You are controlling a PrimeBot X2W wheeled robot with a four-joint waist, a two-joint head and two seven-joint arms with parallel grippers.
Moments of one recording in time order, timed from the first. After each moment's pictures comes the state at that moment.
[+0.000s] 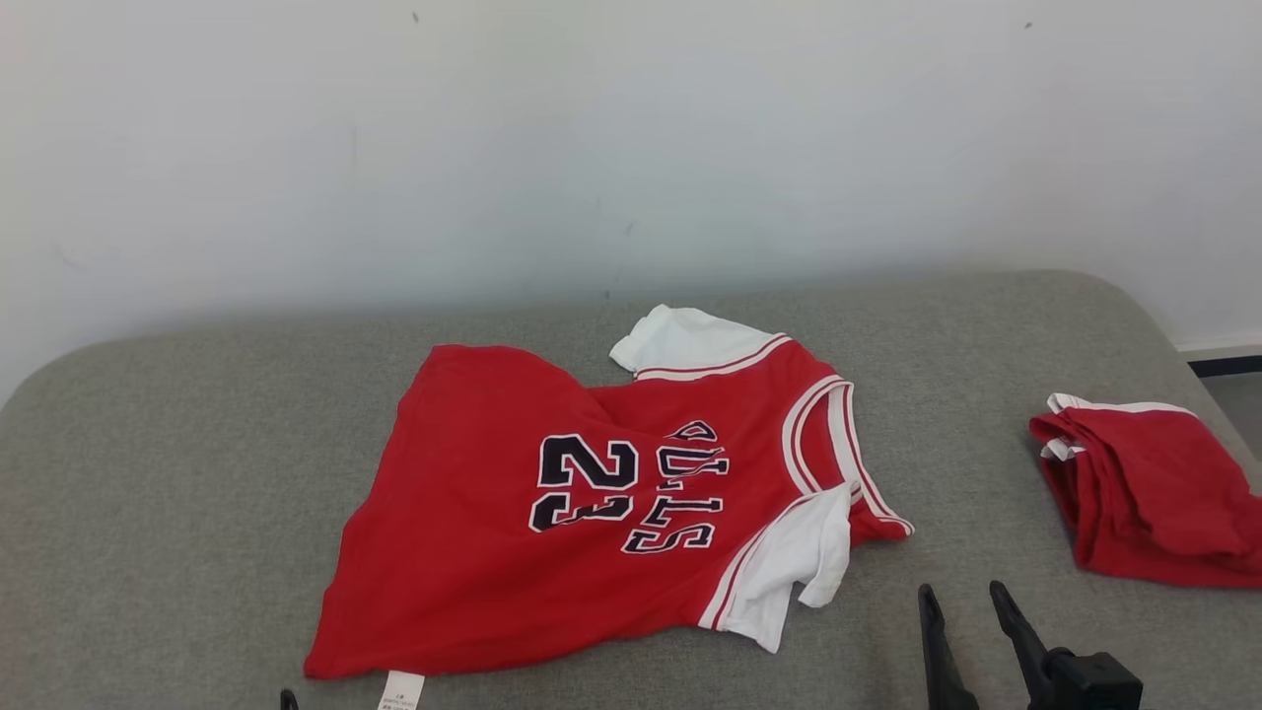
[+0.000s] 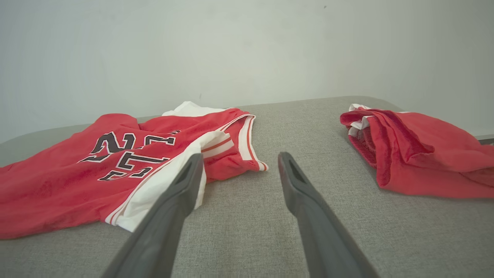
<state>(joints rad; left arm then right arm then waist) 0.12 0.05 0.07 0.29 -0.16 0.11 -0.26 0.00 -0.06 -0.03 0.34 0.11 0.13 -0.26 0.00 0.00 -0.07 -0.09</state>
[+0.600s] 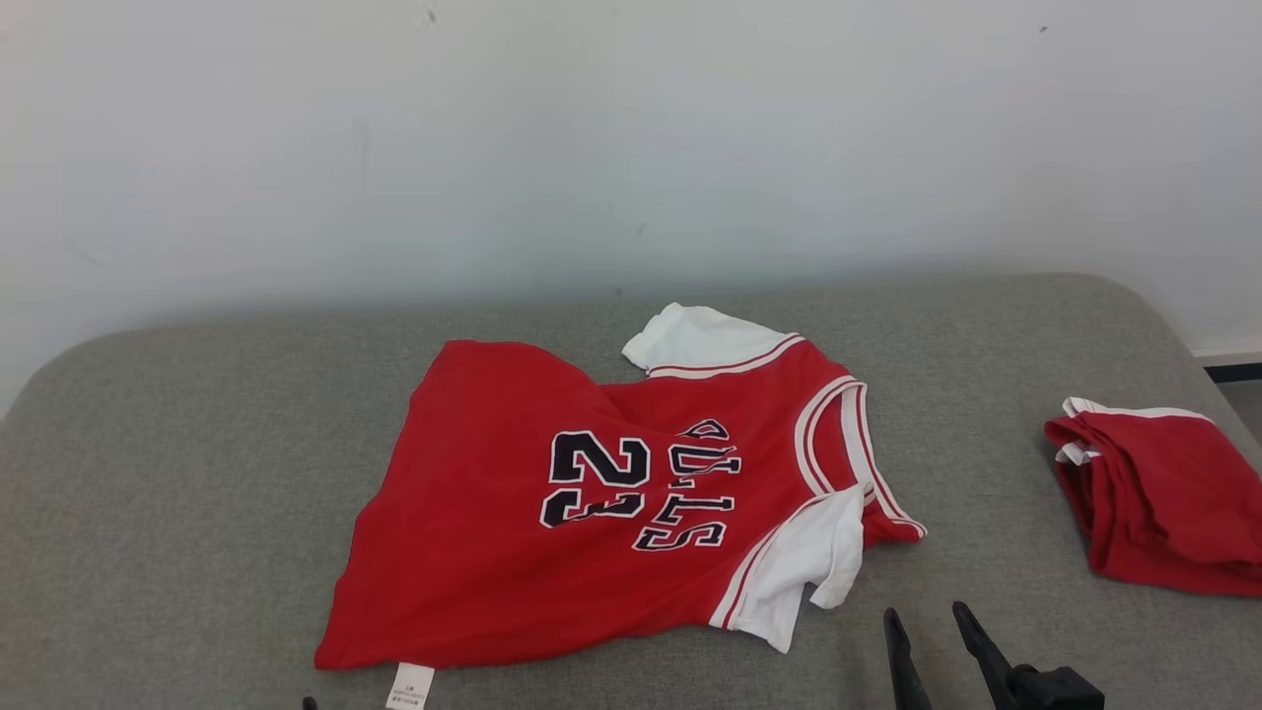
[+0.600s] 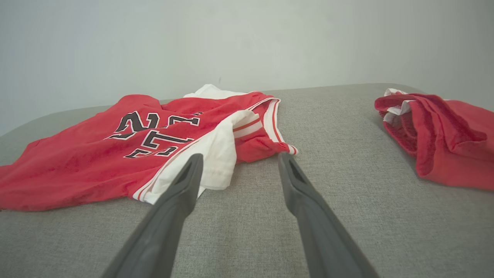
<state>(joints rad) 0.15 0.05 0.06 0.28 -0.14 0.10 -0.26 0.02 -0.05 0.03 0.37 0.11 0.13 -0.26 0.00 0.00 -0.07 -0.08</state>
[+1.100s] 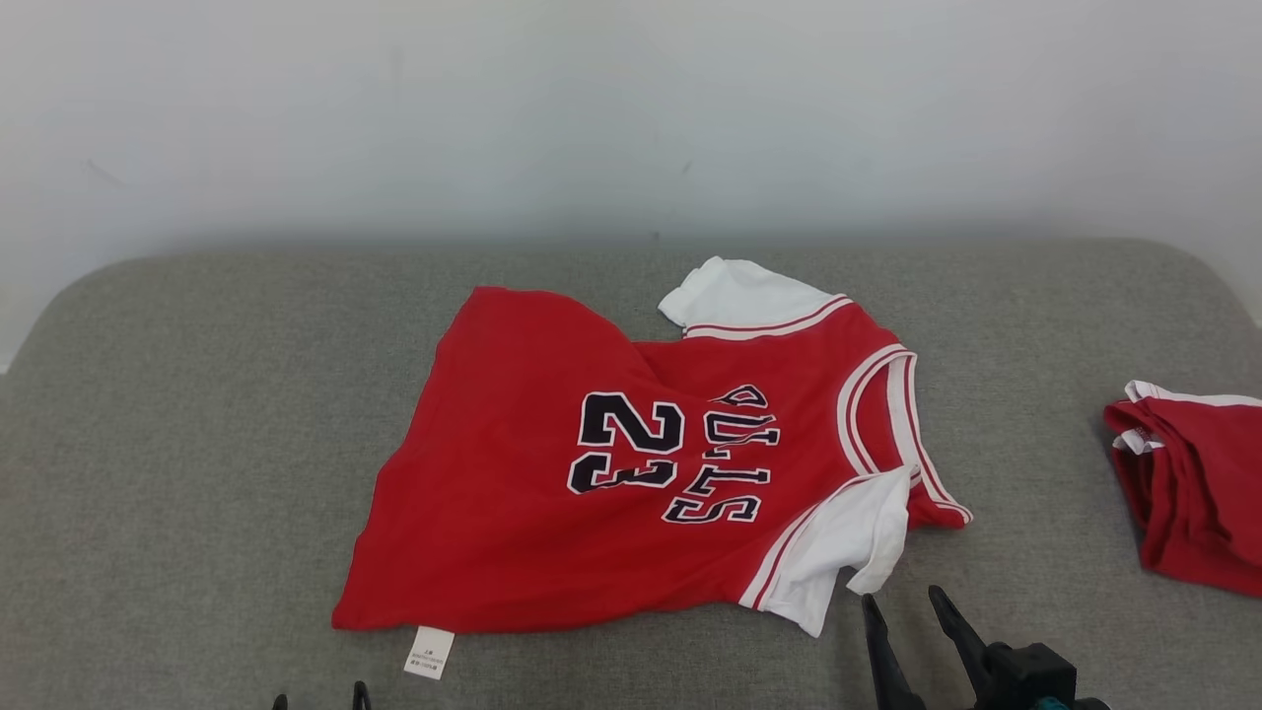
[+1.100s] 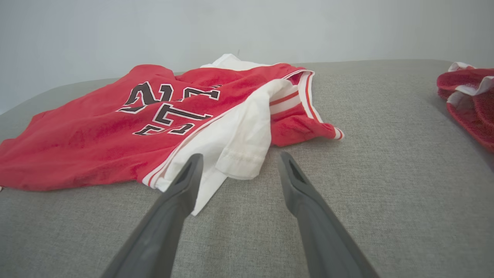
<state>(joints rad) 0.12 0.05 -0.02 0.30 -0.13 0.07 -0.26 -0.03 -0.05 0.06 0.43 0.11 0.13 -0.26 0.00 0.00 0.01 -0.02</state>
